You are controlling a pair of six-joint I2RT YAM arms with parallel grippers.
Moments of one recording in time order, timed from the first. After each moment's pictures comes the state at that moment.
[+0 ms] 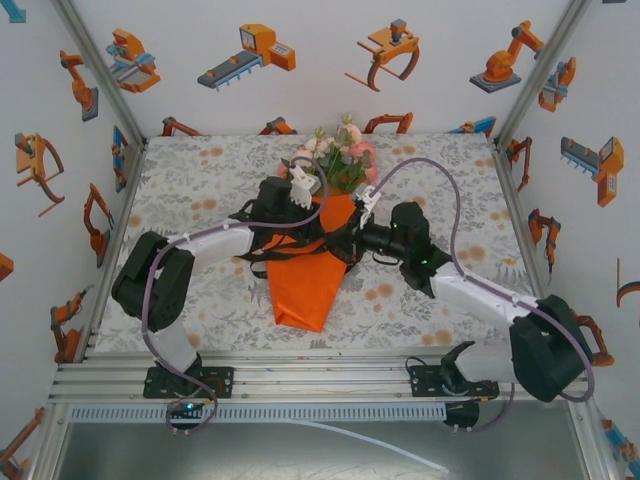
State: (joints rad) left arm -0.64 1.74 1.06 0.08 0.29 -0.15; right arm 0.61 1.26 0.68 0.42 -0.53 0.14
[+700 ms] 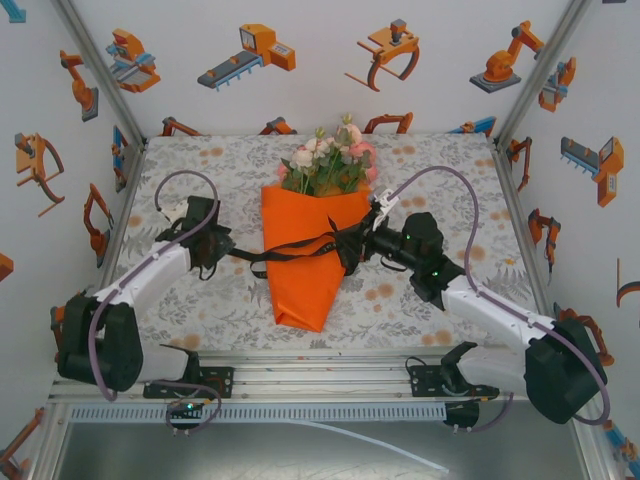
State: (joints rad) left arm -0.28 1.35 0.82 -0.46 -0.30 -0.92; right arm 0.60 1.14 0.60 0.44 -0.41 0.20
